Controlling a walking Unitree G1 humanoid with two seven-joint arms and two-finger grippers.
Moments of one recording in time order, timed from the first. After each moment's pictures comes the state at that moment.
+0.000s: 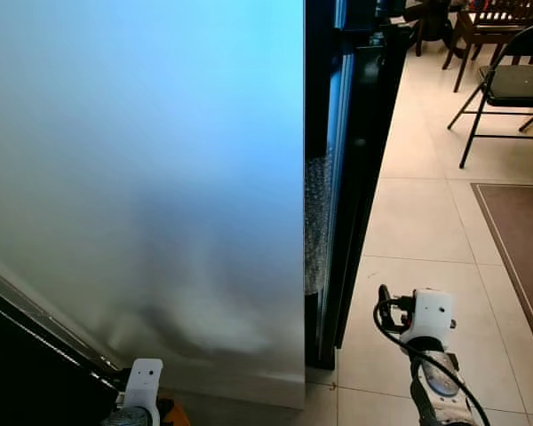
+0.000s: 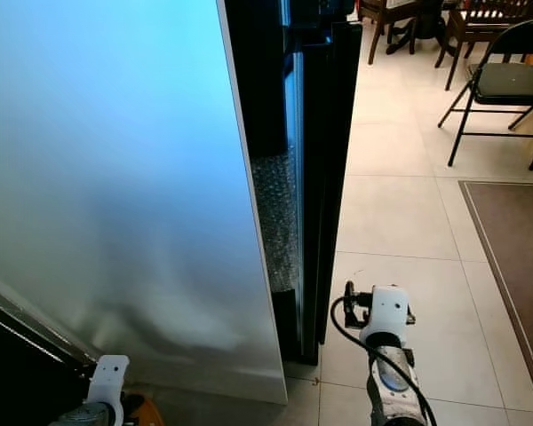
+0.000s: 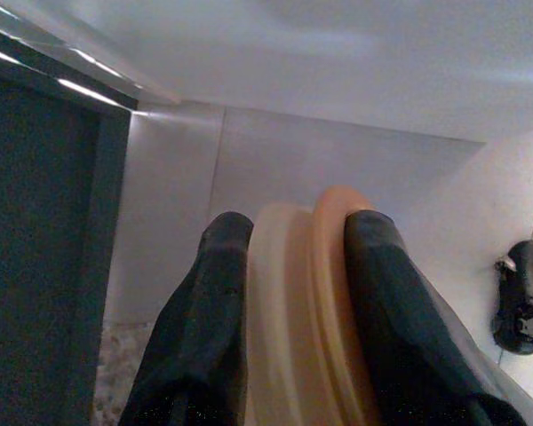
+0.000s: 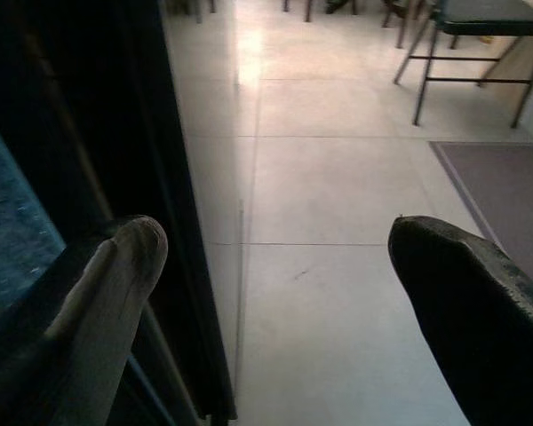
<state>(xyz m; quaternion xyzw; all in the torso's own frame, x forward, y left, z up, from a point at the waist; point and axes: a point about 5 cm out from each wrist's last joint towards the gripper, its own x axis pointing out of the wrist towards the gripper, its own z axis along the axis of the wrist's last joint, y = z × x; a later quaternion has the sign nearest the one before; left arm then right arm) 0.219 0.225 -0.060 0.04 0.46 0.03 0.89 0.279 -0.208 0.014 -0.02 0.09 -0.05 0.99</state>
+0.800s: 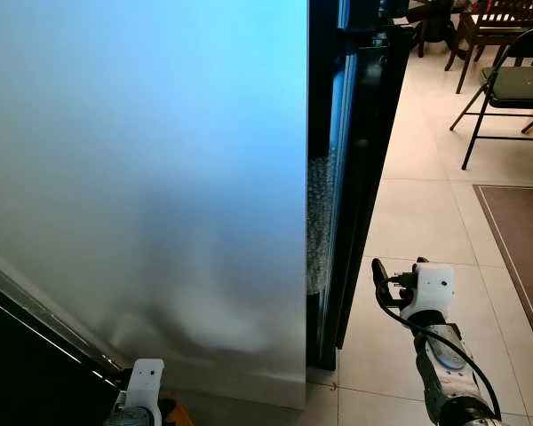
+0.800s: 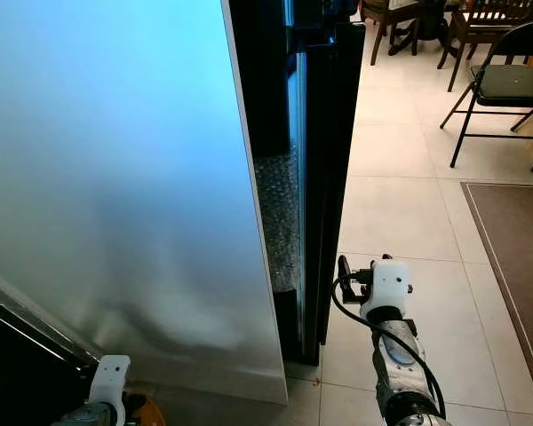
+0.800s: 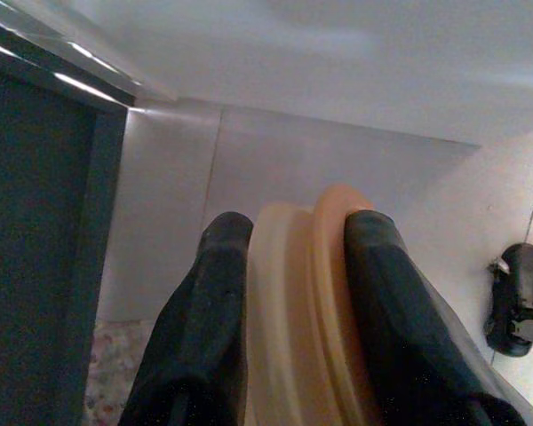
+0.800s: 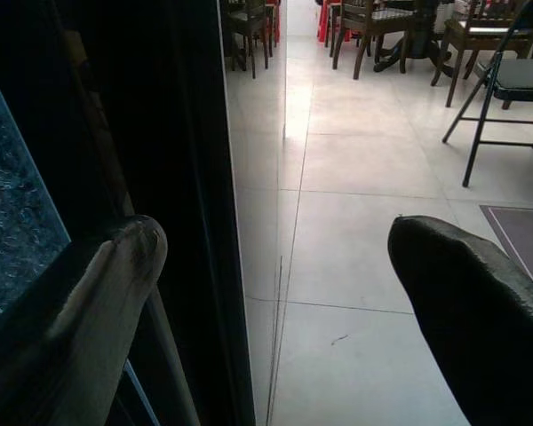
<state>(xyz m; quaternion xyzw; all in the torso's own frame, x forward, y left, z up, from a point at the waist) 0.219 0.223 -0.060 0.03 0.45 0.04 0.89 0.305 -0.211 0.046 -0.01 0.03 0.00 1.00</state>
